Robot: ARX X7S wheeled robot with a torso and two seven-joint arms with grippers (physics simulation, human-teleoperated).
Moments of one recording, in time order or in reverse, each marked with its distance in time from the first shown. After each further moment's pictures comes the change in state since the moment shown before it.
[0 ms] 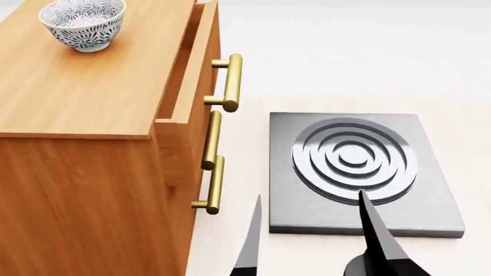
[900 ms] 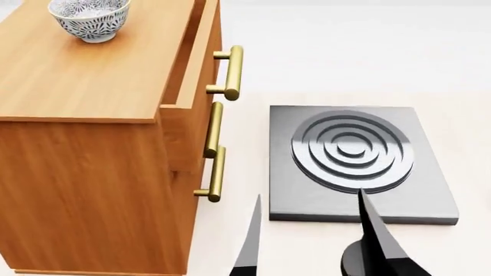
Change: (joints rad) left arm -0.021 0.031 -0.032 -0.008 0.068 -0.011 0.045; right arm -0.001 -0.016 0.012 -0.004 -0.008 0.020 -0.018
